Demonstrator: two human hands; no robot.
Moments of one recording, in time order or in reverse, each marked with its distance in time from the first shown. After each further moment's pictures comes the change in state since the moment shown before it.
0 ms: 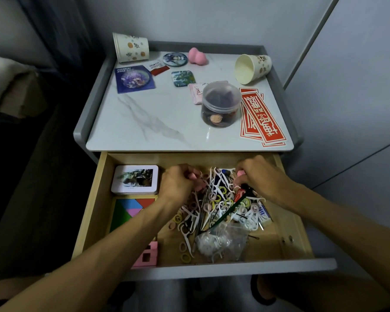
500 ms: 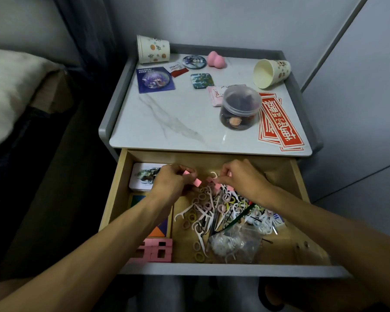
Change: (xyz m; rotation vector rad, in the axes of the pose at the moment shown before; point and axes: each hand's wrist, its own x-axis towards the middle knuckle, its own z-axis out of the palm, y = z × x) left_hand -0.018 -0.001 -0.046 -0.407 -0.033 -0.146; right_hand 0.019 -0.058 0.022 0.217 0.033 -0.035
